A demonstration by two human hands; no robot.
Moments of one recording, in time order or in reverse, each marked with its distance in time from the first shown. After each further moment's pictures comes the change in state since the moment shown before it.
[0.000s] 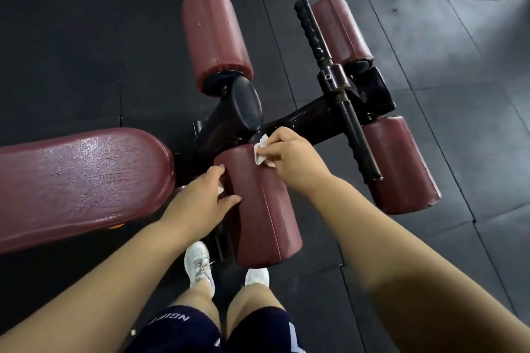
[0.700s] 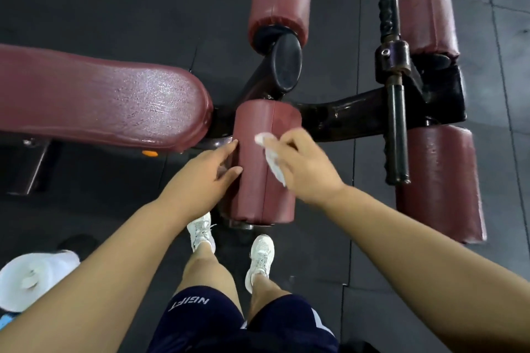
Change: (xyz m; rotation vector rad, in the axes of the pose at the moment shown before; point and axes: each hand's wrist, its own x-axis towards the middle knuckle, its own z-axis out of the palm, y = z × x) left_hand -0.054 0.023 0.051 -0.153 0.223 -0.223; right_hand -0.041 0.048 0.031 0.063 -0.017 -0.545
